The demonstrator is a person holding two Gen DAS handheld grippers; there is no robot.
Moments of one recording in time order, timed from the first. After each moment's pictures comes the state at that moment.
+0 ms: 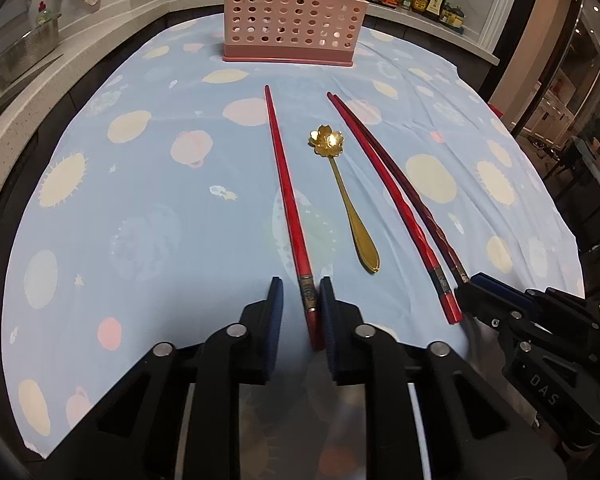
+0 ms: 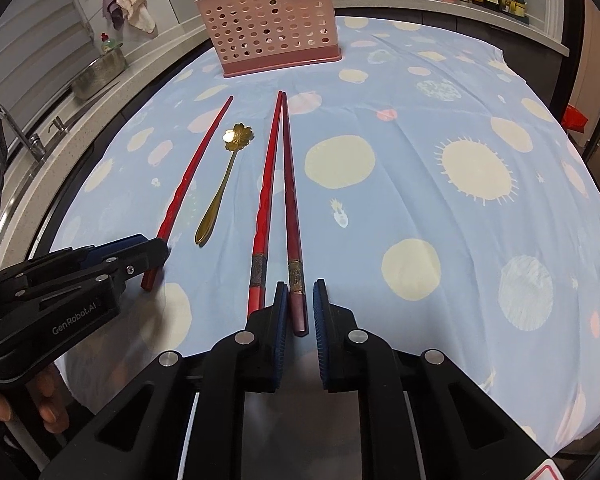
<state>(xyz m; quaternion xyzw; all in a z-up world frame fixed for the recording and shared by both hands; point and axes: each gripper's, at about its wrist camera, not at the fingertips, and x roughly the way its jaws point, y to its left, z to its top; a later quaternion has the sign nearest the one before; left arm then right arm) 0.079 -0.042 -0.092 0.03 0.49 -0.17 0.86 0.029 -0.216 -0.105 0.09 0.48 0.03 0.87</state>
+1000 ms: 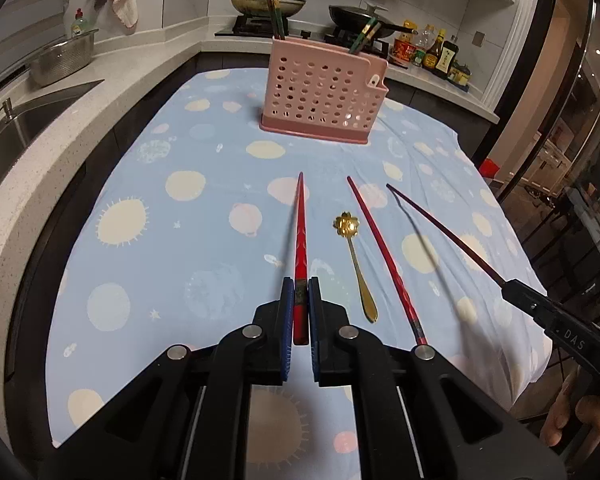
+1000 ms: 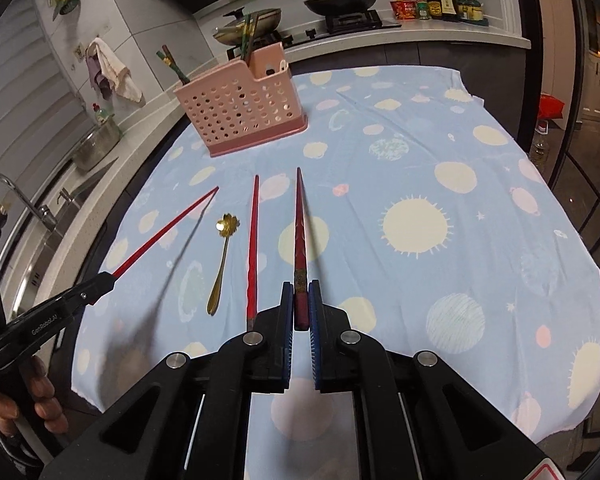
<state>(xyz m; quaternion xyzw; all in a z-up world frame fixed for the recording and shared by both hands) 0.074 0.003 -0.018 -0.03 0.42 -0.15 0.89 0.013 -0.270 -0.034 0.17 0.40 0.00 0.90</state>
